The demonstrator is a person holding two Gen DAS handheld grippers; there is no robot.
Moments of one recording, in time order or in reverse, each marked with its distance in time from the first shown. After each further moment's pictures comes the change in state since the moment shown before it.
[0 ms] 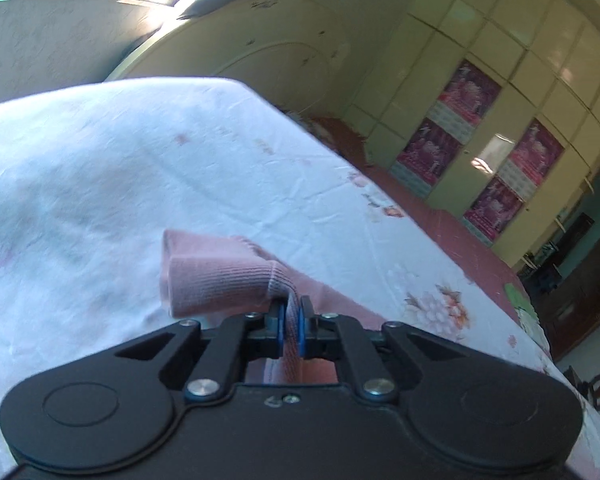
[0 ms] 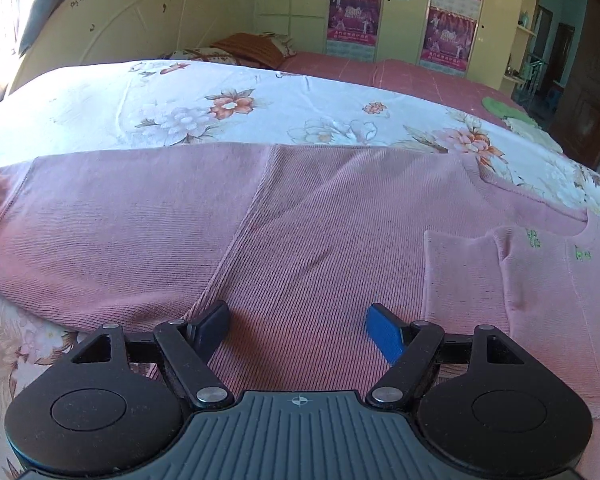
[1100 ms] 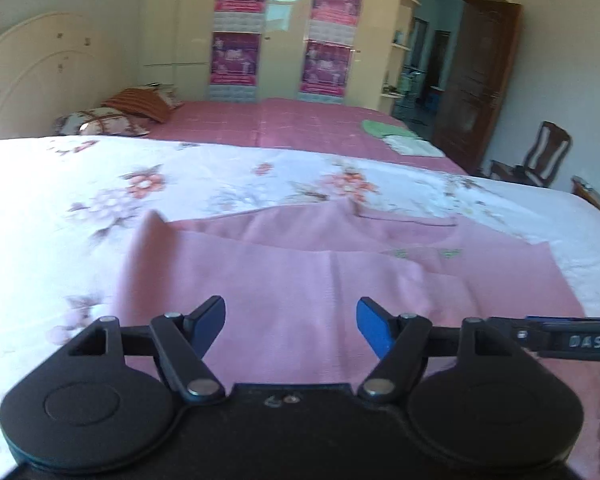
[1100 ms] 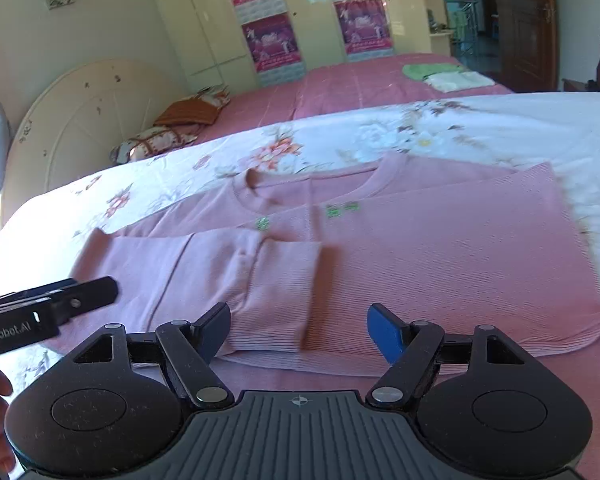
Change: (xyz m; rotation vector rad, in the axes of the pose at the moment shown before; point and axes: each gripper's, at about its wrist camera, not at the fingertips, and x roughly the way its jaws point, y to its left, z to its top) left arm -0.026 -0.259 -0.170 0.570 0.193 -0.197; right arm -0.117 -0.217 -0.047 0.328 -0.082 0.098
